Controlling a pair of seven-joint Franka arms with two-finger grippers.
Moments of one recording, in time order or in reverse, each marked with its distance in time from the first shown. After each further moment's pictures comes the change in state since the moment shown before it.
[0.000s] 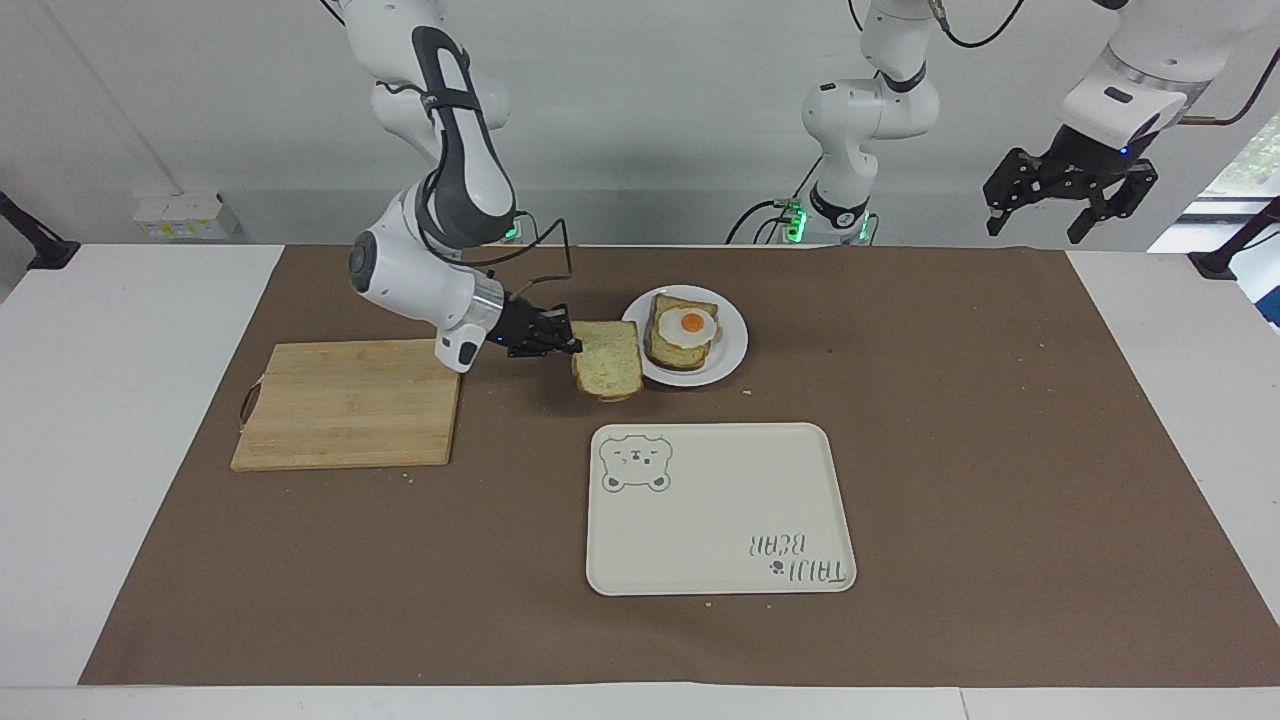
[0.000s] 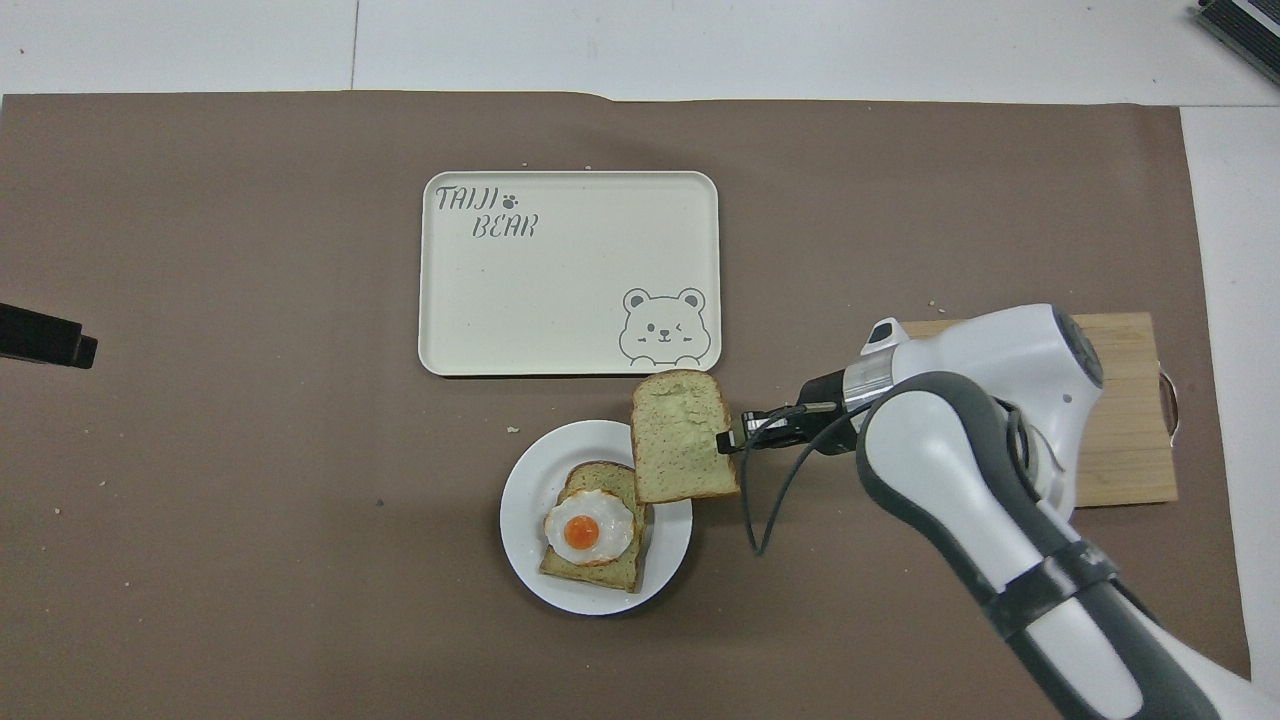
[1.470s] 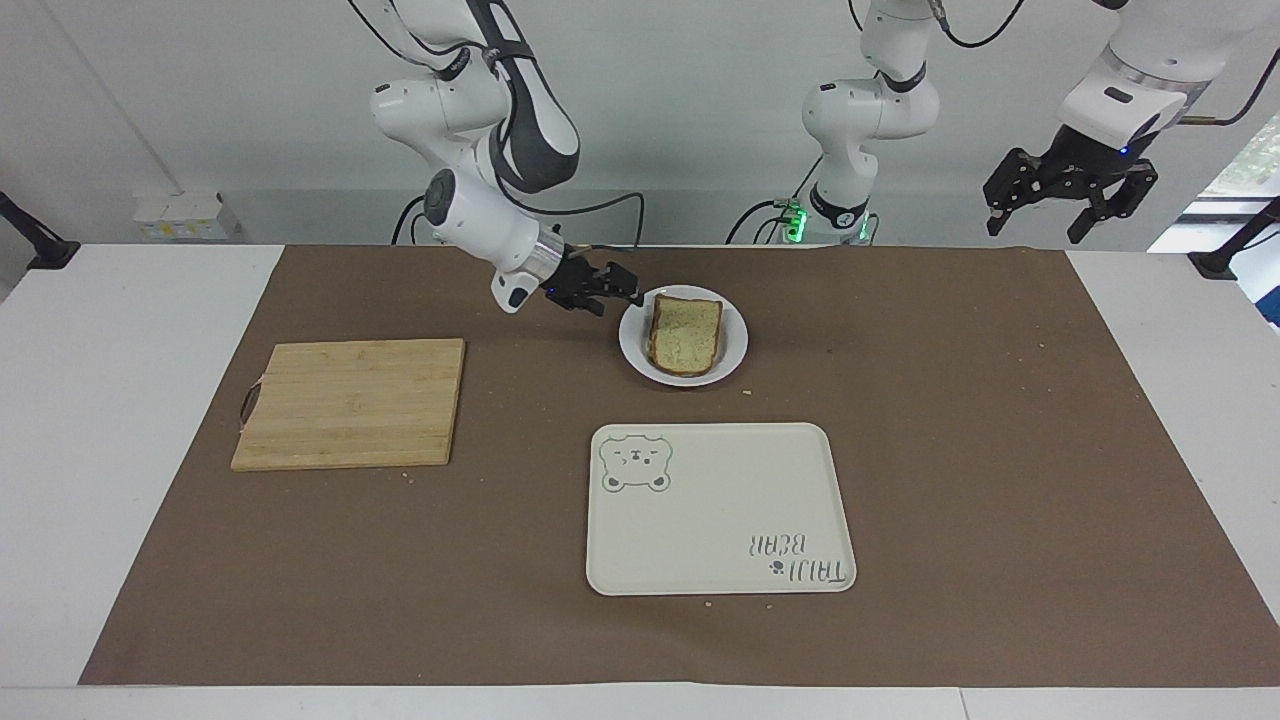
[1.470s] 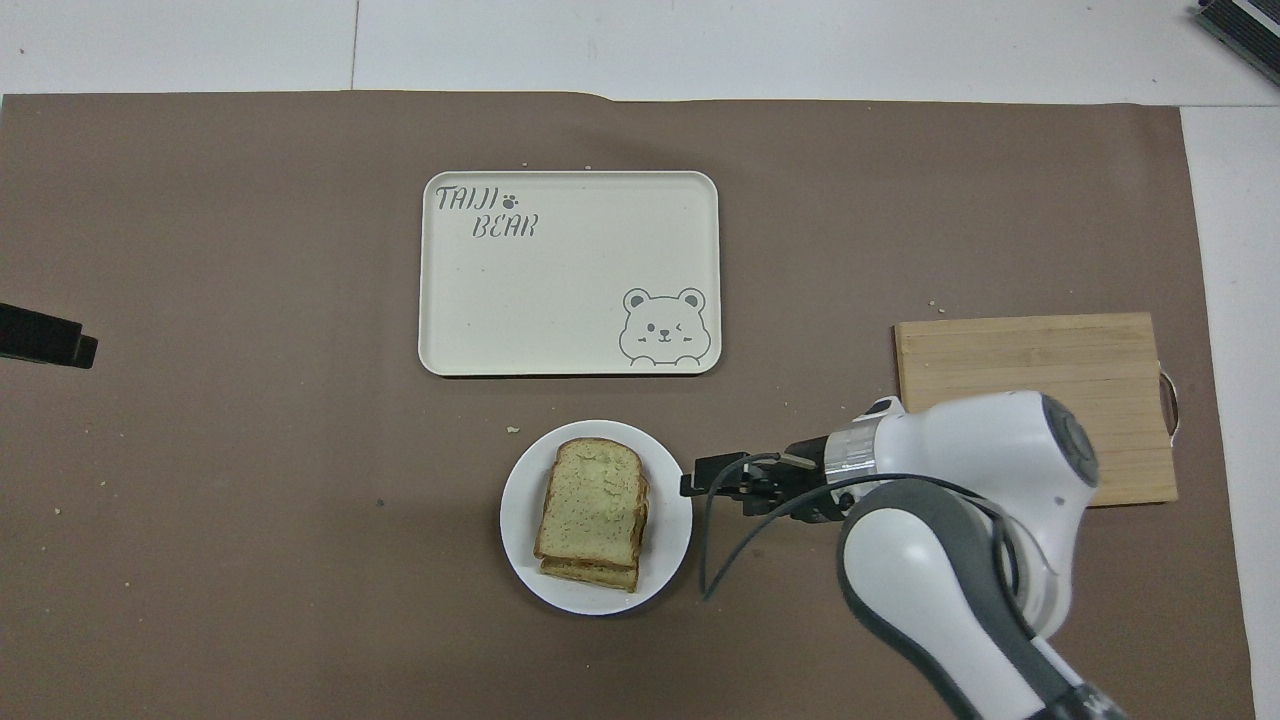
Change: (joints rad) left arm 0.000 0.000 0.000 0.000 0.000 0.000 0.000; right arm 0.017 -0.179 -0.024 -0.125 -0.032 -0.049 0.288
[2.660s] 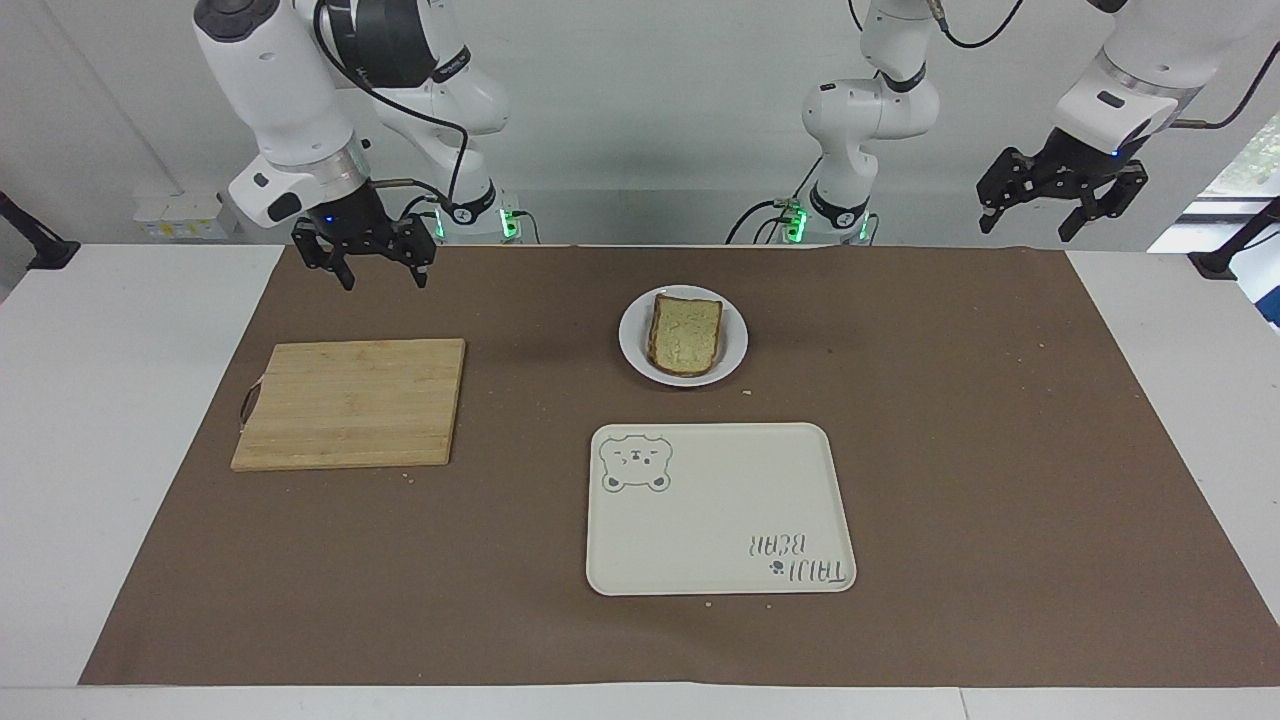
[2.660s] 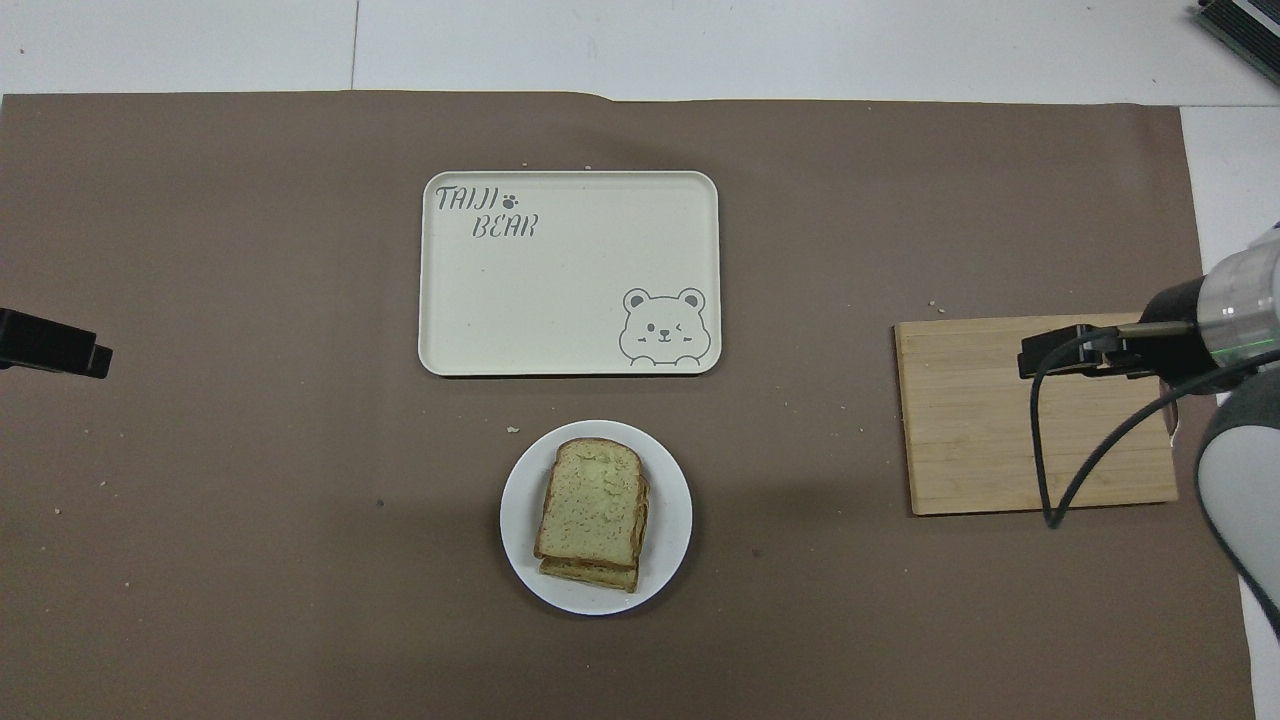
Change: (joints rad) left arm 0.001 -0.003 -0.001 -0.025 -0.040 0.007 -0.005; right arm -0.298 0.030 -0.005 0.586 -0.770 -0.459 0.001
